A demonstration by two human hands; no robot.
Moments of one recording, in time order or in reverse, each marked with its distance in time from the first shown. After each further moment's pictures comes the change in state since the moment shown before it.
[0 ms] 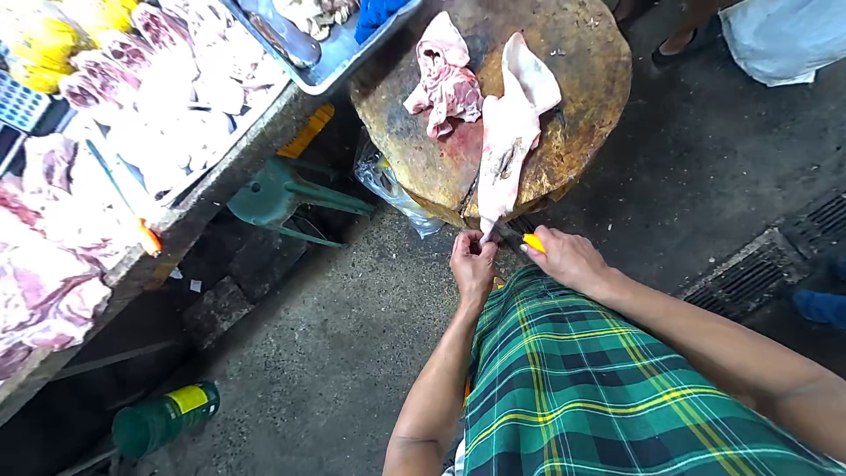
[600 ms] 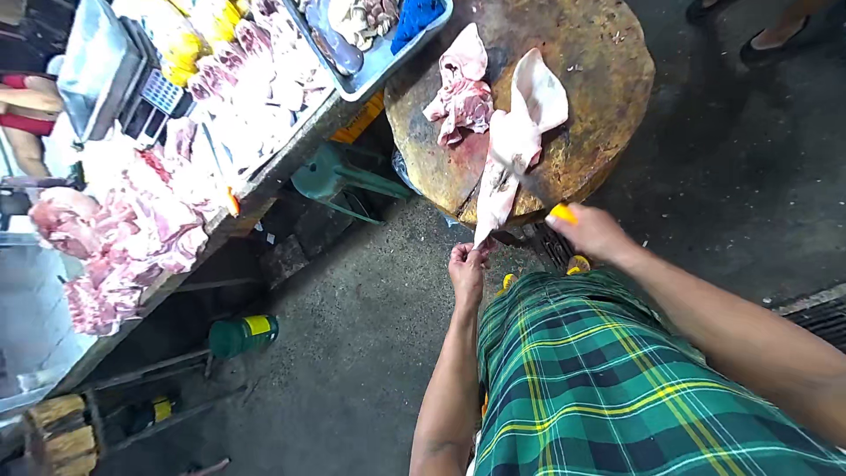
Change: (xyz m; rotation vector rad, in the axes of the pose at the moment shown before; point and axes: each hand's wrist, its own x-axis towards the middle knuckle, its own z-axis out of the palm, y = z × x) left_hand -0.016 0.015 0.050 -0.355 0.184 -0.360; right_hand 0.059 0.107 -0.067 0.455 -0.231 0.097
